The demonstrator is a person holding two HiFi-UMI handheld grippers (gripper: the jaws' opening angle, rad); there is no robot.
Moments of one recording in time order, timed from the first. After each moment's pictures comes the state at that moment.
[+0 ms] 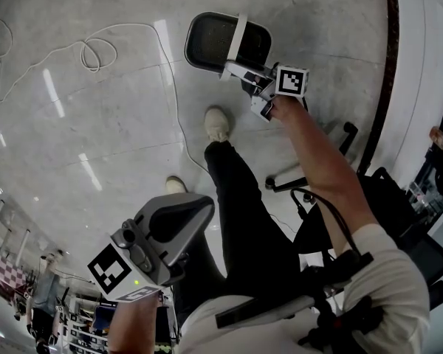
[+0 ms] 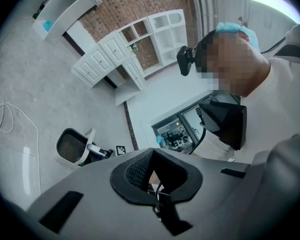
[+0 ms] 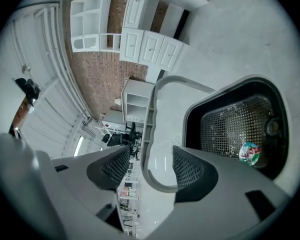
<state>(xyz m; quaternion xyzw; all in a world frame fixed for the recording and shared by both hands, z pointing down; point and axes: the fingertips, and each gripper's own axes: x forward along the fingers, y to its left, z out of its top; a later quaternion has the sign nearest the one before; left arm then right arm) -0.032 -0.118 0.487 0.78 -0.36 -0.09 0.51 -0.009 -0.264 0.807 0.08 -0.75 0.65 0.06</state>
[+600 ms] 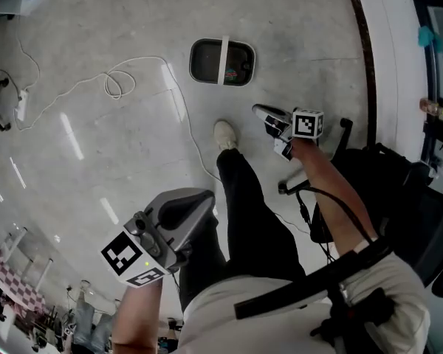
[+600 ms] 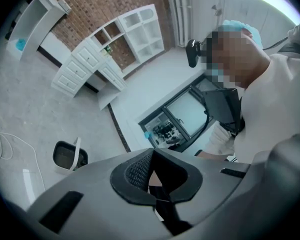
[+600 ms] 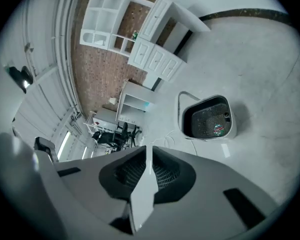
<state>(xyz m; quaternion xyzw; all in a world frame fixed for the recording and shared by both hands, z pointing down) -0.015 -0.047 0.373 0.84 -0.32 -0.05 0.44 0.108 -0.161 0.681 0.18 -0.76 0.61 0.11</state>
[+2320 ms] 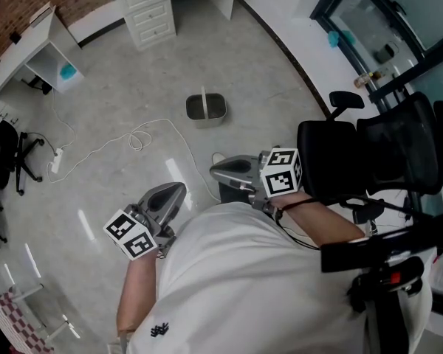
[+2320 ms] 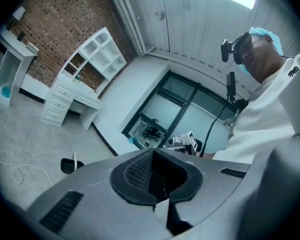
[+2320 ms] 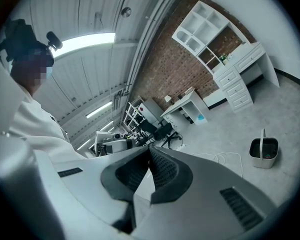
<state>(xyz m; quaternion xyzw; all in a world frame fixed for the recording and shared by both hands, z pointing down) -0.045 0.268 0.180 0.91 -0.30 -0.04 0.29 0.017 0.234 0.201 0.06 -0.94 0.34 0.05</state>
